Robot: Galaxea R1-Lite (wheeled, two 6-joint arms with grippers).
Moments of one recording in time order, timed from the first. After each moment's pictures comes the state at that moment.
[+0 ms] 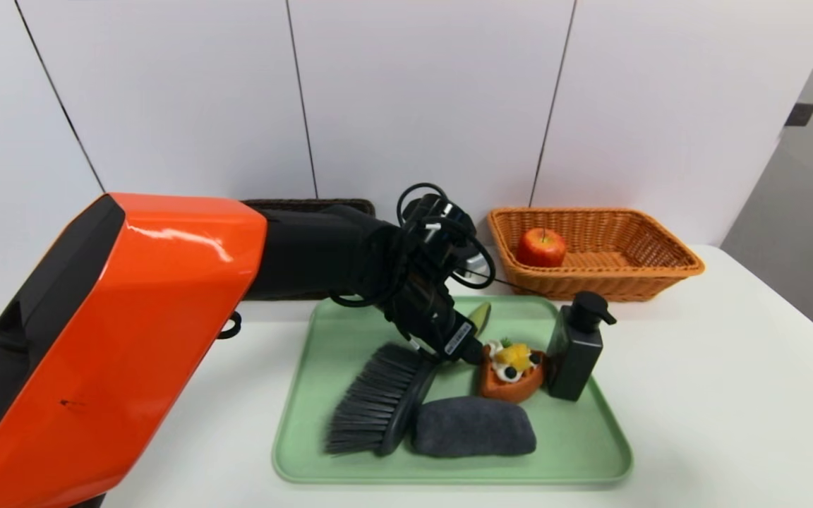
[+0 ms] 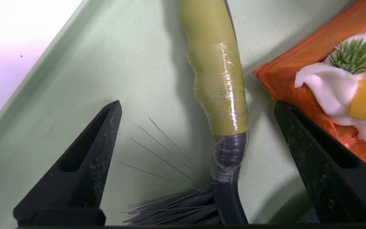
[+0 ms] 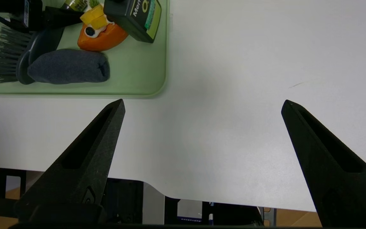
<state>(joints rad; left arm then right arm) -0.75 2.27 -1.89 0.50 -0.06 0.10 0.23 1.09 -1.30 1.00 -0.02 0.25</state>
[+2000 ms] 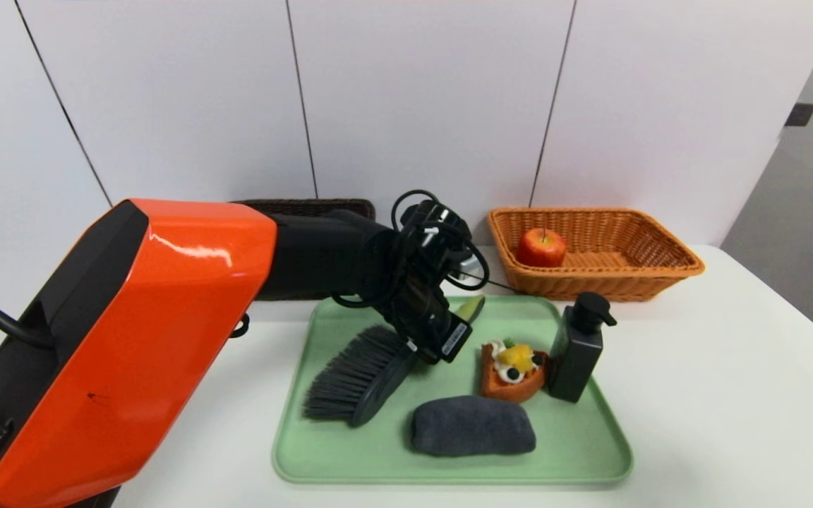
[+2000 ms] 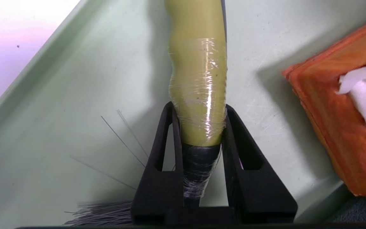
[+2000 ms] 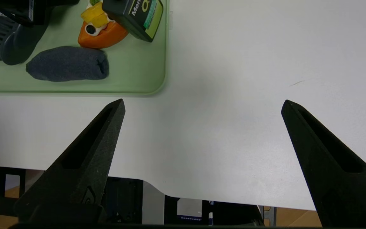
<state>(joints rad) -0.73 2.30 -1.91 0.51 -0.06 0.06 0.23 1.08 -1.29 1.00 -0.02 0.25</state>
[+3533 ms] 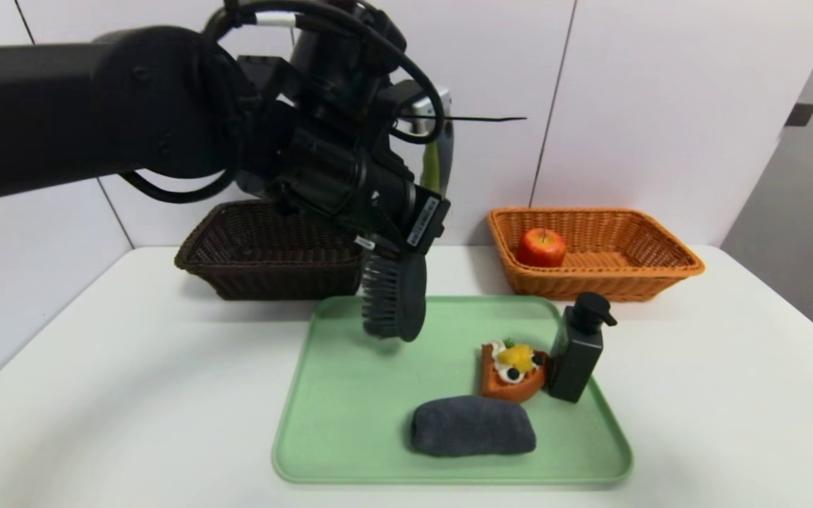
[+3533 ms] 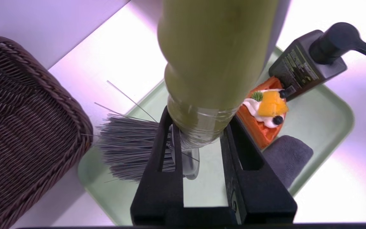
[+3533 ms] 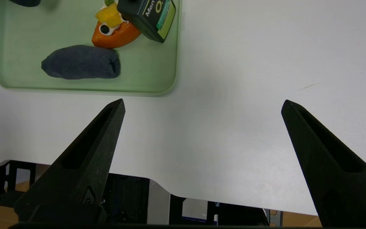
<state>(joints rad) -0.73 1.91 -1.93 0.55 -0.02 0.07 0.23 1.07 -1.29 0.98 0.02 0.25</state>
